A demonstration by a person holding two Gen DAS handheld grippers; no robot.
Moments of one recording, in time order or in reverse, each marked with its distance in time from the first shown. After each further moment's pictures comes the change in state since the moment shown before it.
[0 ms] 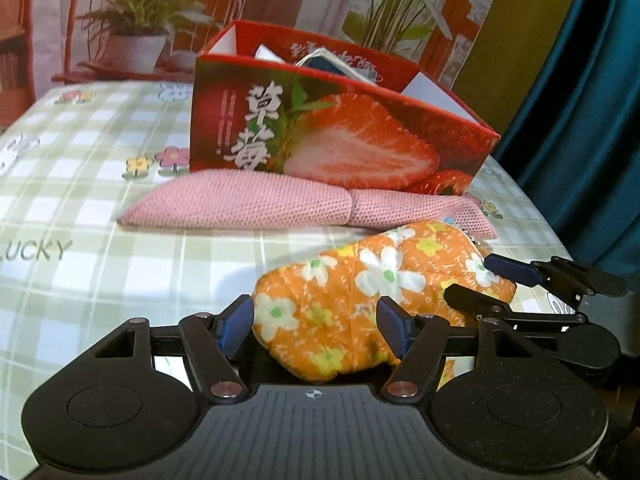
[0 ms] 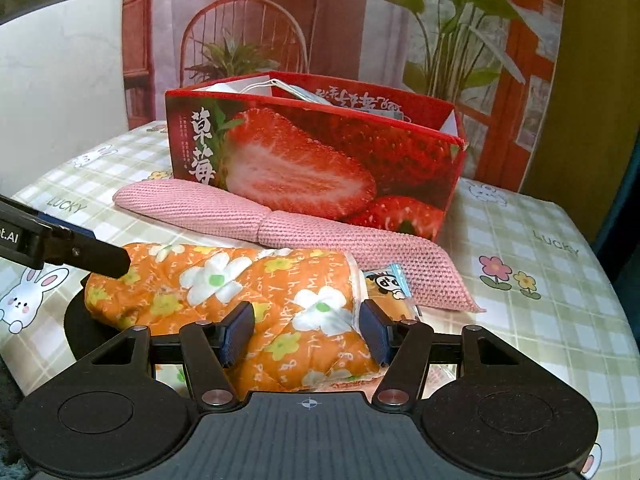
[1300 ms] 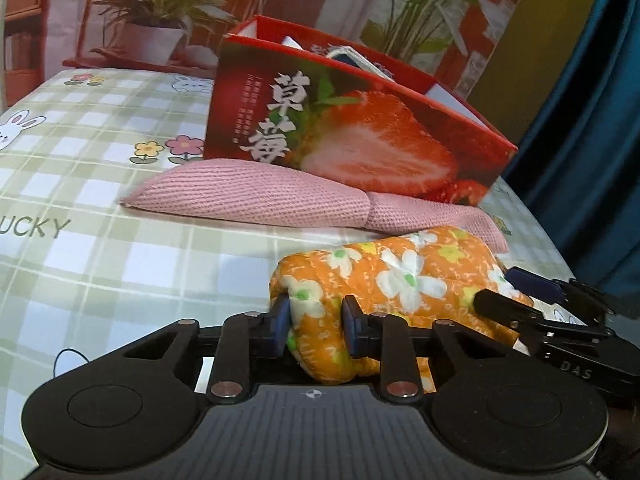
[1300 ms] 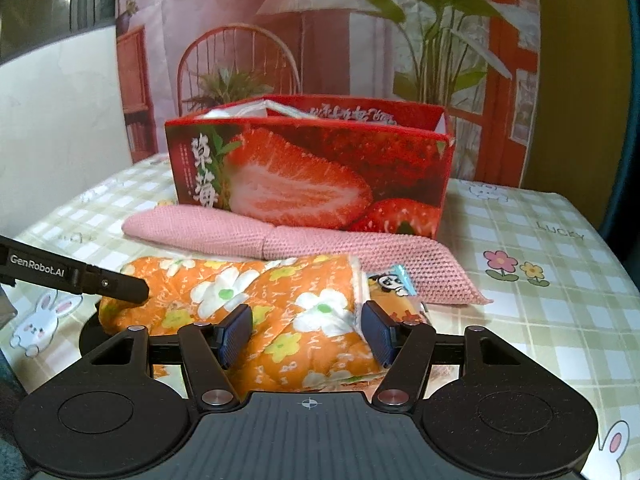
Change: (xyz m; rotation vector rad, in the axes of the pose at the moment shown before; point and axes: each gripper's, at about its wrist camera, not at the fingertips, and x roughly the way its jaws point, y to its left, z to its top) left arm 0.010 0.018 -0.011 -0.057 -0.043 -0.012; right arm -0.010 -0.007 -0.011 0.103 -0.089 0.040
